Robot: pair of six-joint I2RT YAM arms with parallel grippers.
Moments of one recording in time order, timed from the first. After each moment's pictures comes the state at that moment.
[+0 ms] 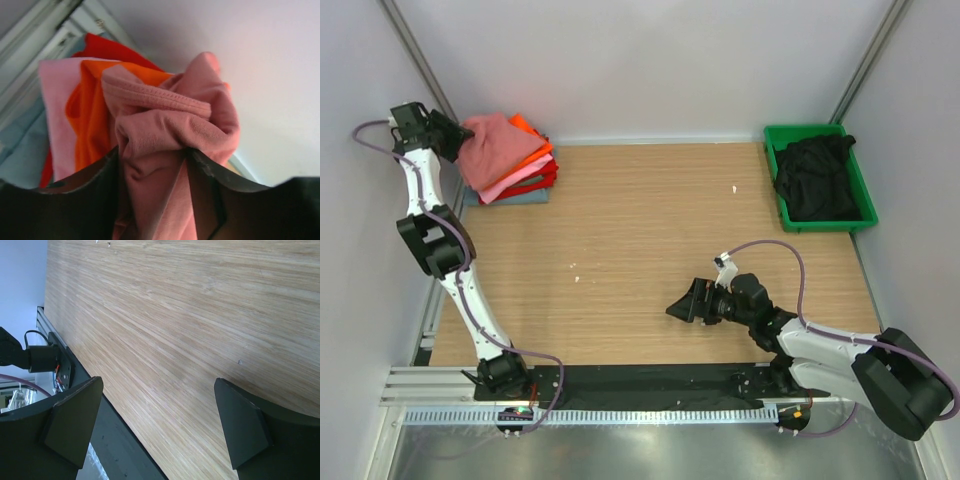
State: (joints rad) left arm 0.42 2.35 2.31 -0.53 0.35 -0.70; right arm 0.65 1.04 0.12 0.44 -0.32 0.81
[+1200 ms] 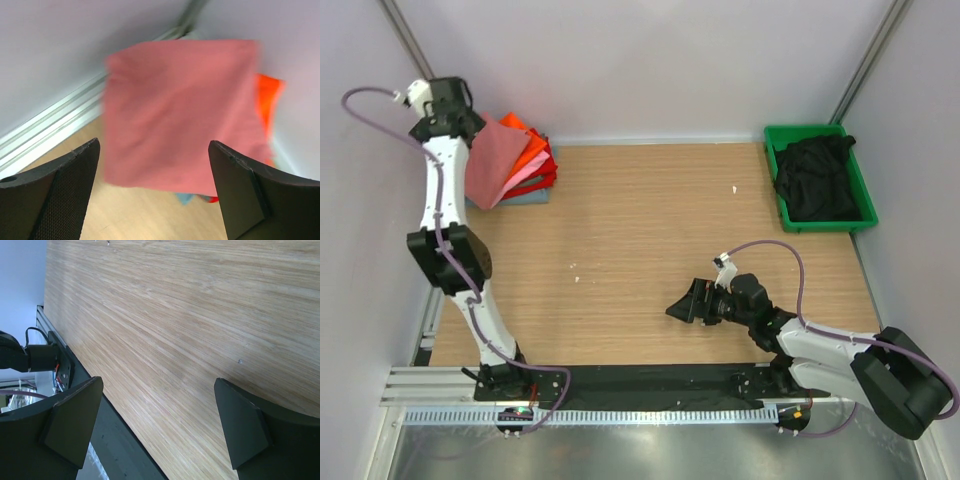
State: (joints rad) left arm 0.21 1.98 2.11 -0.81 -0.46 -0.63; right arm 0.65 1.04 0.12 0.45 -0.33 0.81
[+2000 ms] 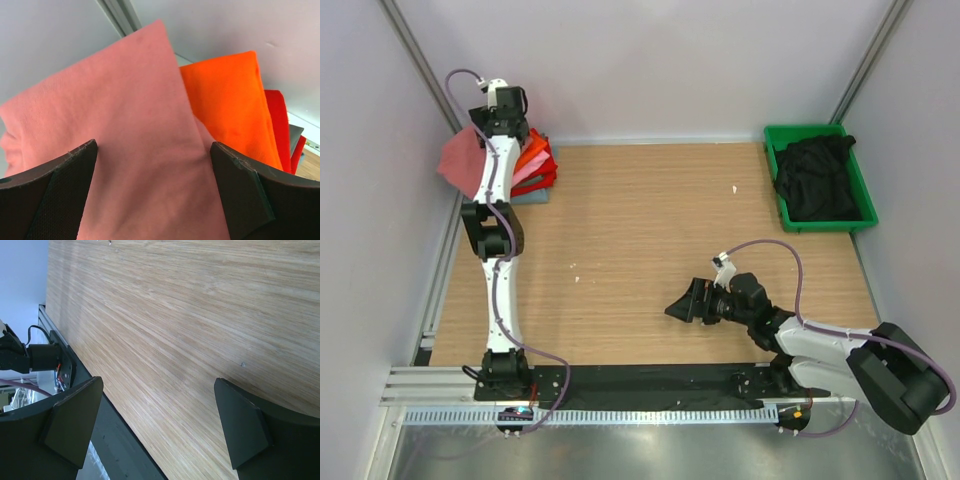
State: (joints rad) left arm 0.03 2.56 2.60 -0.61 -0.60 -0.14; right arm 0.65 1.07 0.12 0.48 -0.34 0.82
